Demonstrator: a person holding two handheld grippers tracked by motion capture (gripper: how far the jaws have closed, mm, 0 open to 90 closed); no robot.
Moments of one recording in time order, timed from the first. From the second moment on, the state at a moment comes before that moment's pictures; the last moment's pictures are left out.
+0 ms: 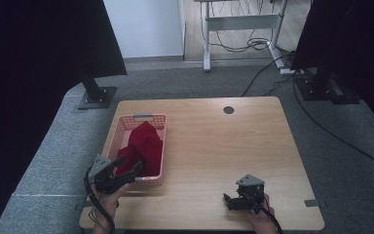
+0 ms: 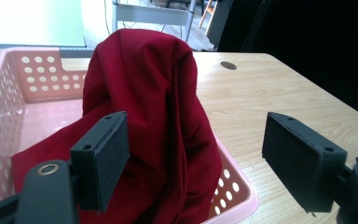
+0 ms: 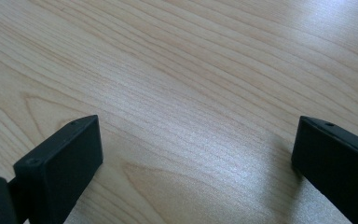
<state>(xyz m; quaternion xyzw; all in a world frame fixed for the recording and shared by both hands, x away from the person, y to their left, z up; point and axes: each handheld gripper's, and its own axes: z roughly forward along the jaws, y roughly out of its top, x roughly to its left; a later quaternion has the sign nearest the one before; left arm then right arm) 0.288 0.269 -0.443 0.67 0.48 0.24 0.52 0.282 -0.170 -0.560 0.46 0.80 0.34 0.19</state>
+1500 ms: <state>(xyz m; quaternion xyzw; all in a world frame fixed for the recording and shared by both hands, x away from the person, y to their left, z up) 0.308 0.257 -0.444 0.67 0.49 0.25 0.50 0.282 -0.170 -0.560 0.46 0.80 0.34 0.19</state>
